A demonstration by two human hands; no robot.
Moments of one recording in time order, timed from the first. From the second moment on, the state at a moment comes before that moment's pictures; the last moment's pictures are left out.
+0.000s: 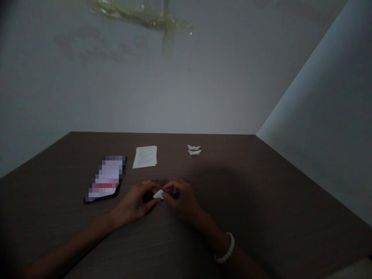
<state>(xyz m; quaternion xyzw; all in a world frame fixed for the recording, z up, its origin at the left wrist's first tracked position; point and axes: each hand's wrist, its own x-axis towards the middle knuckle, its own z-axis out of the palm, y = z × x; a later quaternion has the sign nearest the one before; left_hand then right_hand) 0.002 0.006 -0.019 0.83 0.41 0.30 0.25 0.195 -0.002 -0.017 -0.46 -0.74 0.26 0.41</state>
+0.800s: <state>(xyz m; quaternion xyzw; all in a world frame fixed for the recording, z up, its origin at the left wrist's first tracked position) 0.003 0.002 -0.001 0.87 0.35 0.30 0.19 0.195 -0.003 -0.019 -0.39 -0.79 0.21 0.43</state>
